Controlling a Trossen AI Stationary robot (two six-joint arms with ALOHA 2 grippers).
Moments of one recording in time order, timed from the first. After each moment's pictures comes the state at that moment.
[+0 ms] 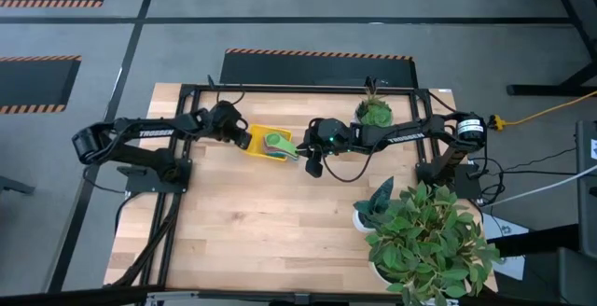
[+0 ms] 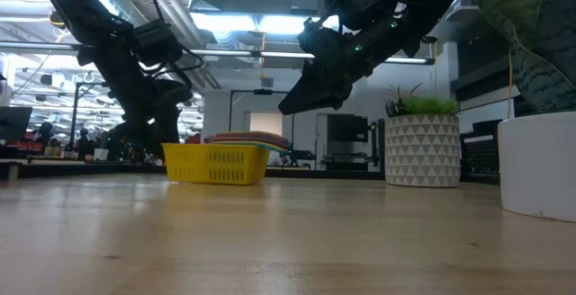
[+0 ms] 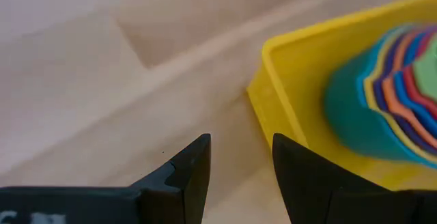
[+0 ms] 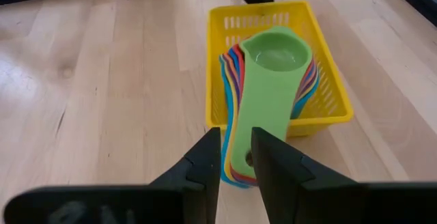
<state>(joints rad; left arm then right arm) 0.61 1.20 0.45 -0.15 0.04 -0.52 -0.14 1.74 0.99 0.15 -0.04 0.10</state>
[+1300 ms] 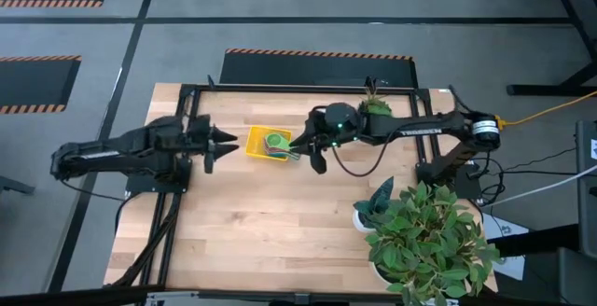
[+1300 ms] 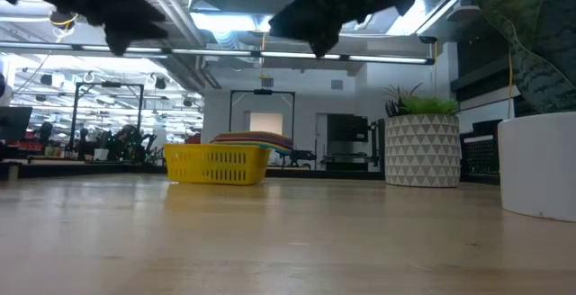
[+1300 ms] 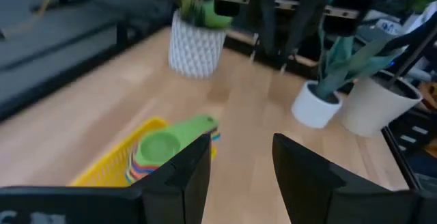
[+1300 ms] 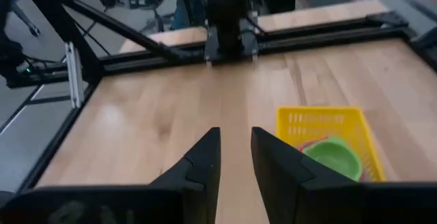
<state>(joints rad) 0.19 0.42 0.45 -0.27 0.01 -0.31 -0.14 1.62 1.14 0.07 -0.27 0.10</state>
